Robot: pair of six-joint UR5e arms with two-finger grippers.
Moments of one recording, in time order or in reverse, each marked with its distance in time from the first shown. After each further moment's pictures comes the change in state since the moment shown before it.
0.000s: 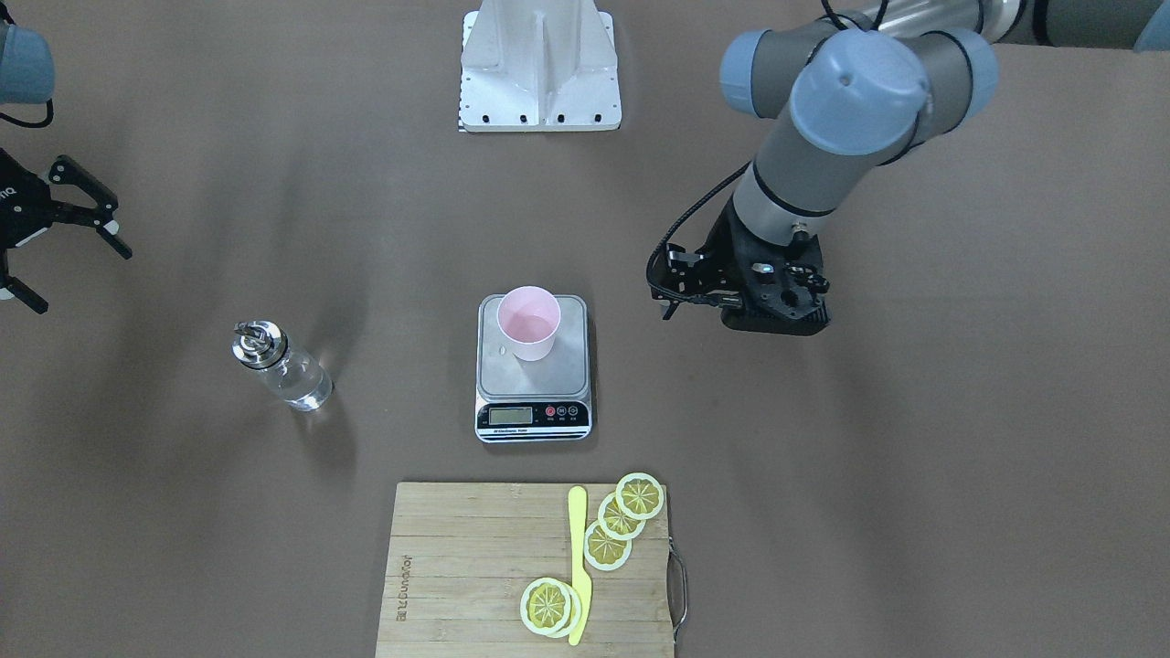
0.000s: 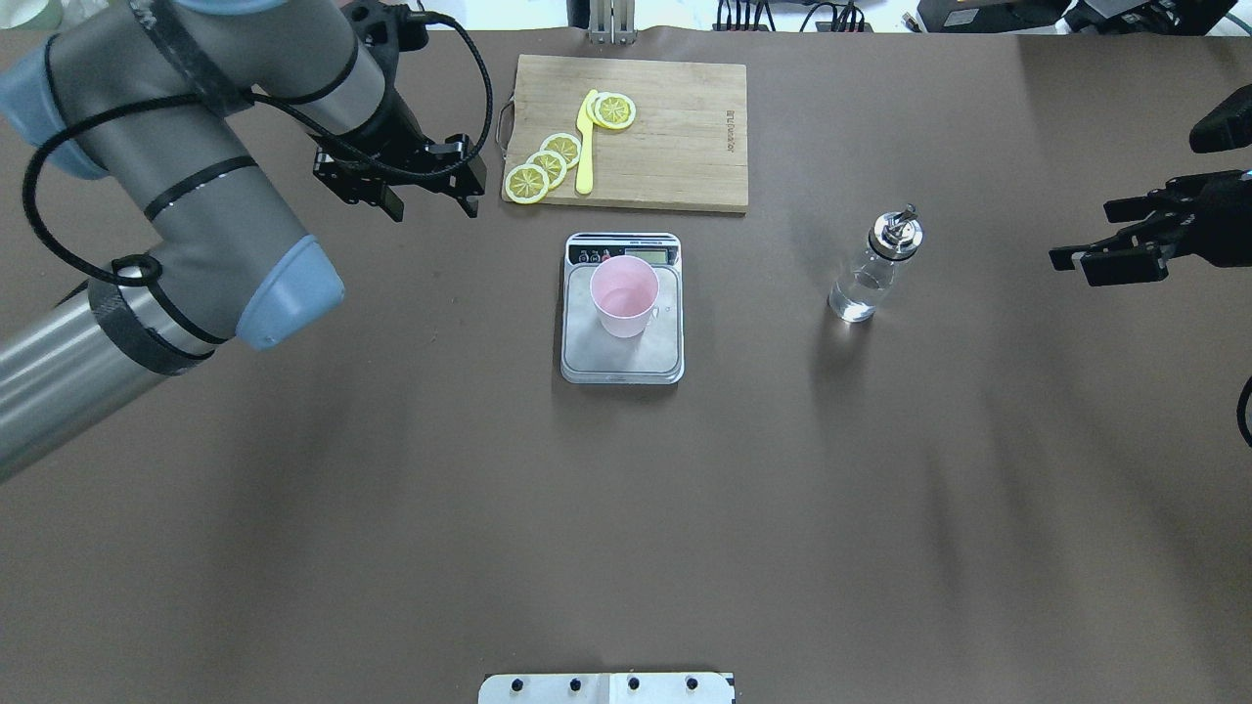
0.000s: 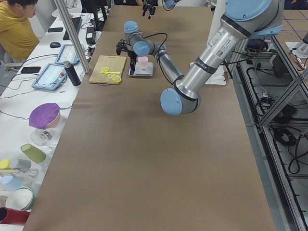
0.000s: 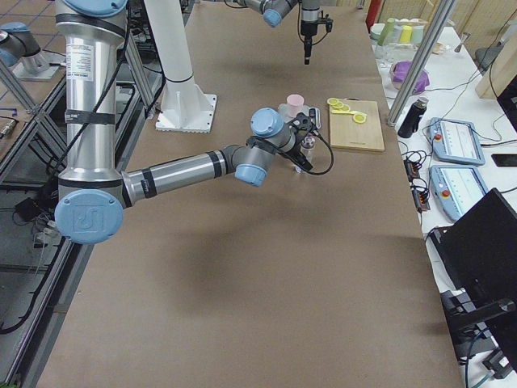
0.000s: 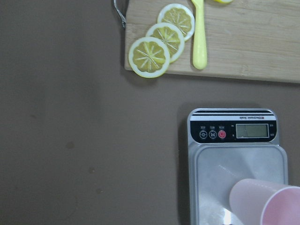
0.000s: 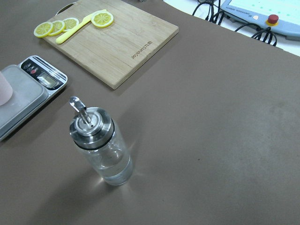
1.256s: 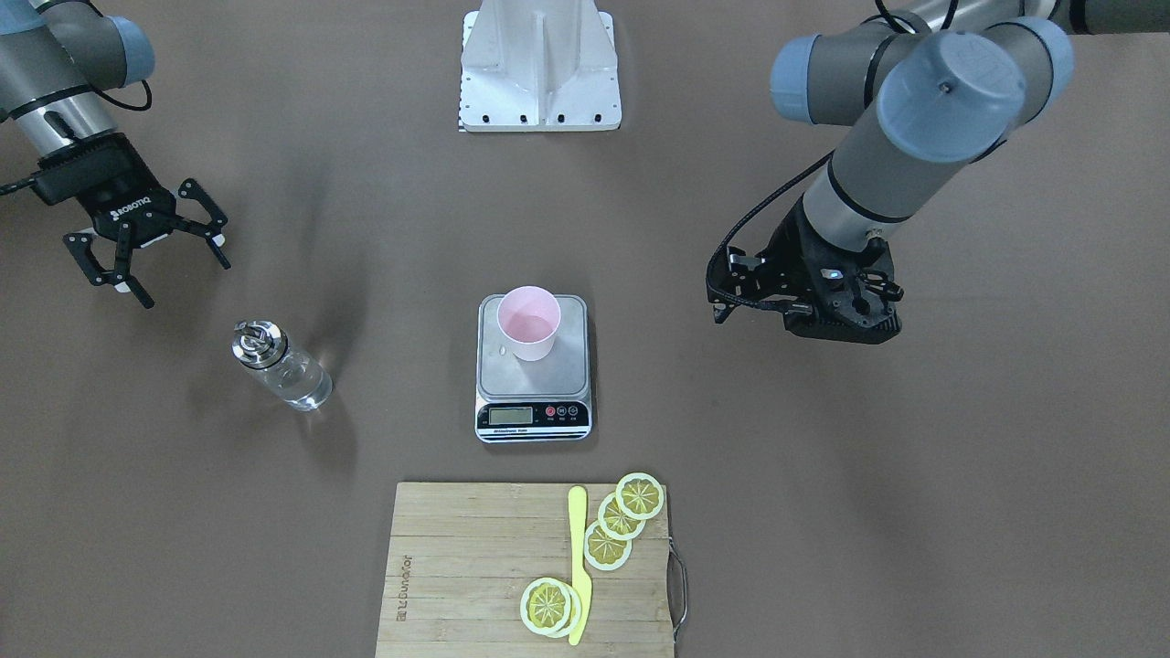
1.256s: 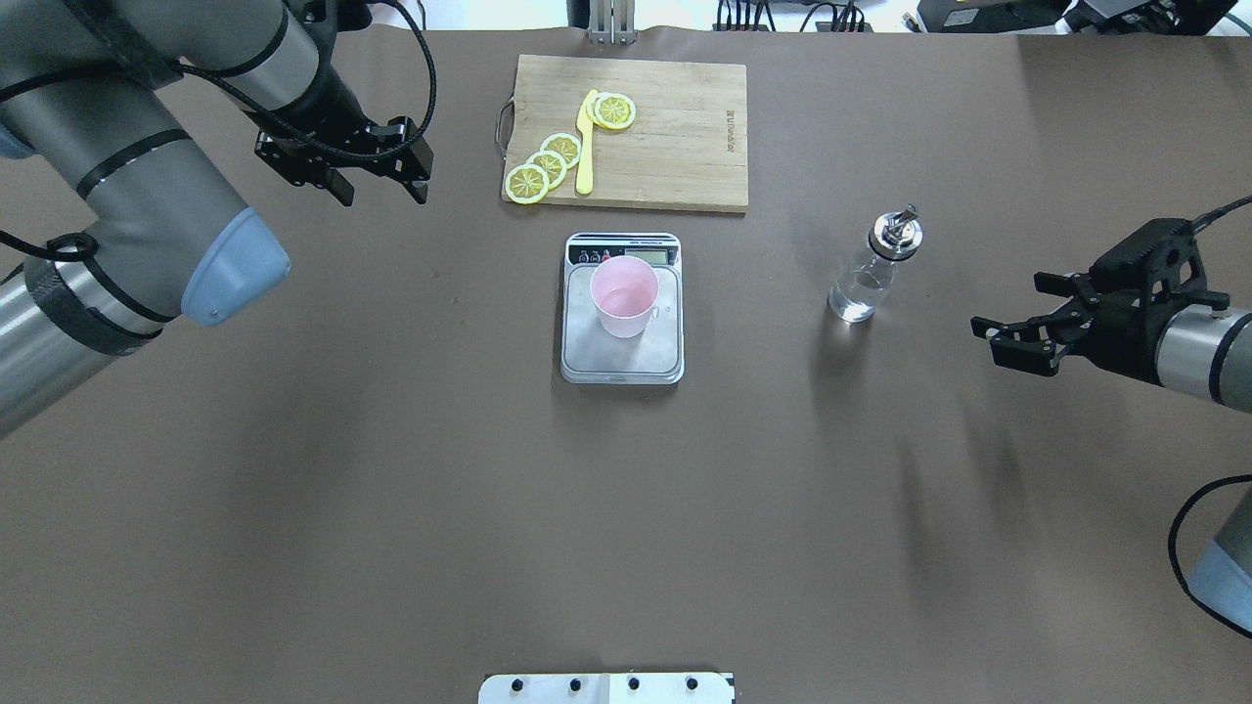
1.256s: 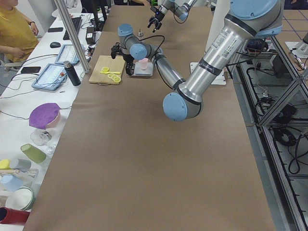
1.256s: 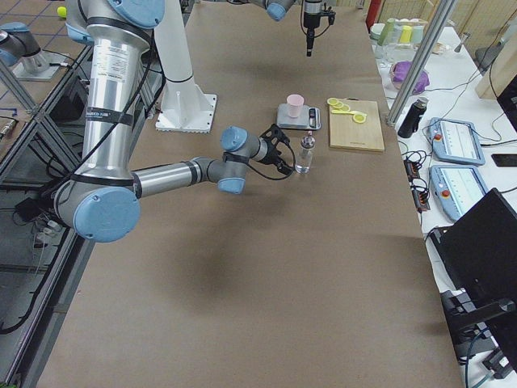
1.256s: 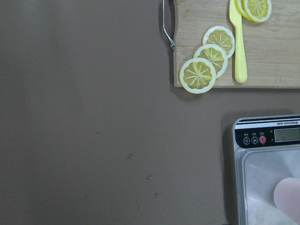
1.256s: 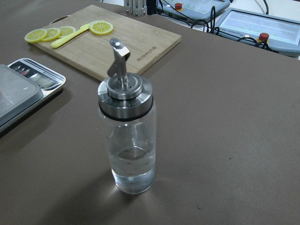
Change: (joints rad) left arm -0.041 0.039 -0.018 0.021 -0.025 0.061; right arm -0.416 -0.077 -0.039 0.251 -0.554 0.205
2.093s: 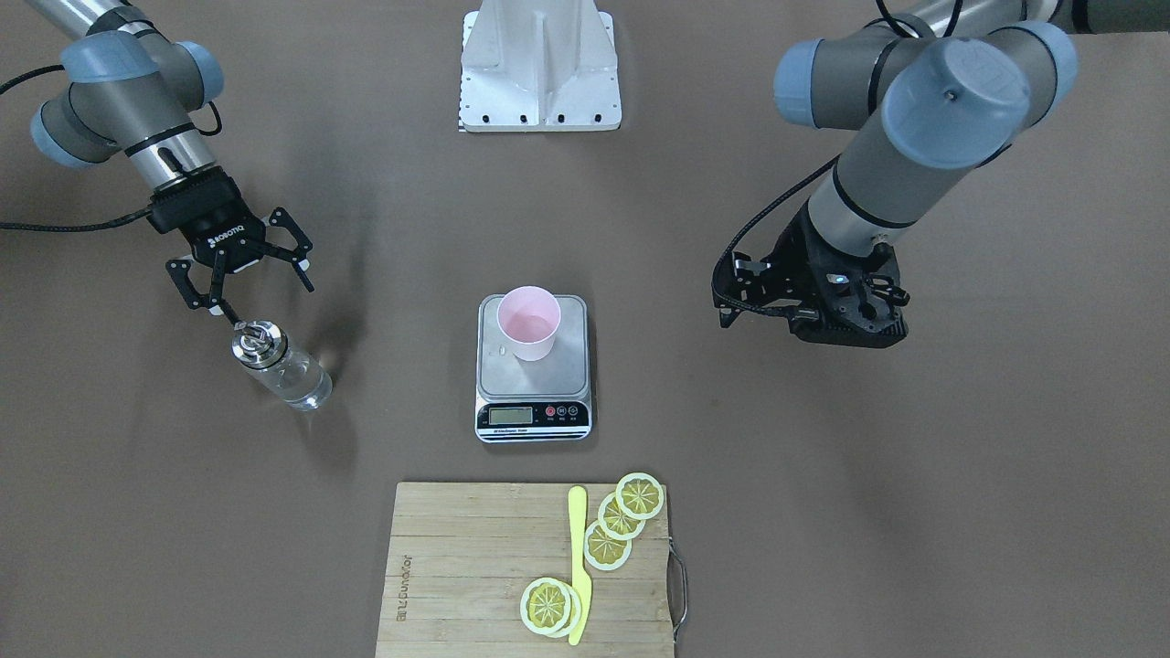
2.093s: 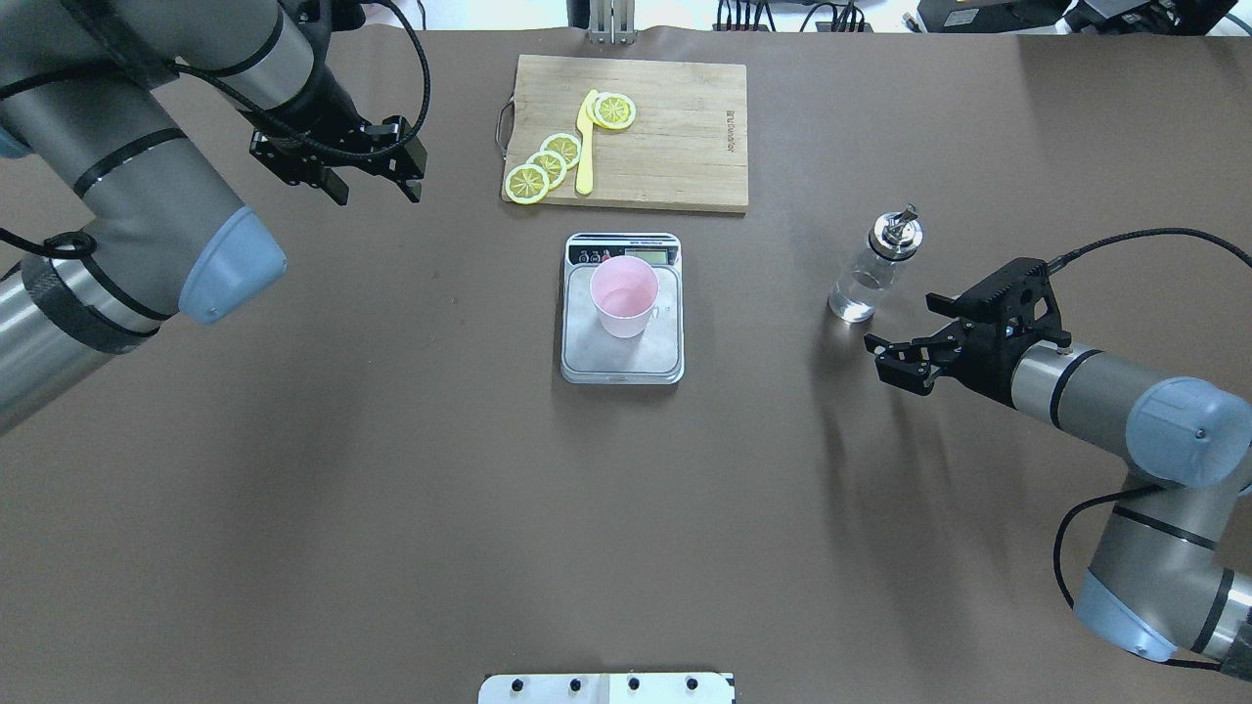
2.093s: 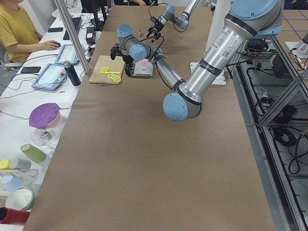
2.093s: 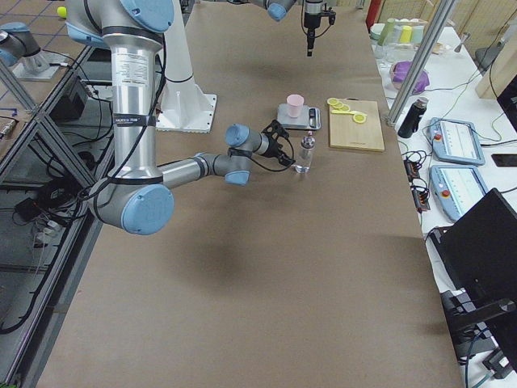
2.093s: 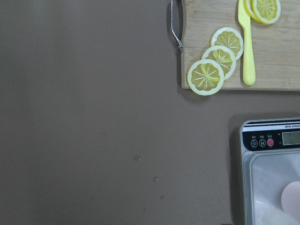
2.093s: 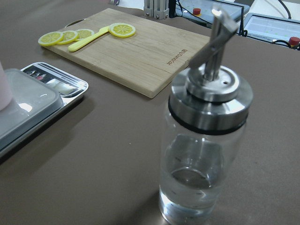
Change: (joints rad) left arm -0.003 0.003 0.007 -0.001 0.003 0.000; right arm -0.109 0.157 -0.122 0.003 -0.129 0.021
